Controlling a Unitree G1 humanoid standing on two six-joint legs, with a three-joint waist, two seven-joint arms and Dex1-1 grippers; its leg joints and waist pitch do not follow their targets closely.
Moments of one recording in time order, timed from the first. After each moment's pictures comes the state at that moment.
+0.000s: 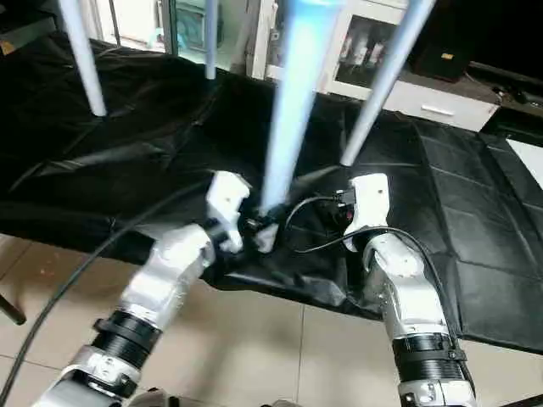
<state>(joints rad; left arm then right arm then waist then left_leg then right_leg) -0.51 -0.02 -0.23 0.47 -0.11 -0.03 -0.55 -0.34 -0.27 -0.03 0.26 0.23 0.23 0.30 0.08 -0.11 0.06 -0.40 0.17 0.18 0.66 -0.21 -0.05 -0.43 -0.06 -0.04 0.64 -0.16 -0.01</state>
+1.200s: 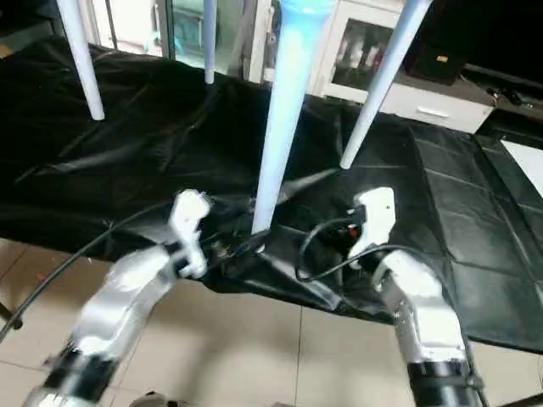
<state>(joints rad) -0.28 0.14 -0.15 0.17 -0.25 0.15 -0.71 -0.24 -0.31 -0.06 0.18 0.36 0.19 0.62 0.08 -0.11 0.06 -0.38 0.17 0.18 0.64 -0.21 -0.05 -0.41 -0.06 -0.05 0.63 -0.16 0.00</state>
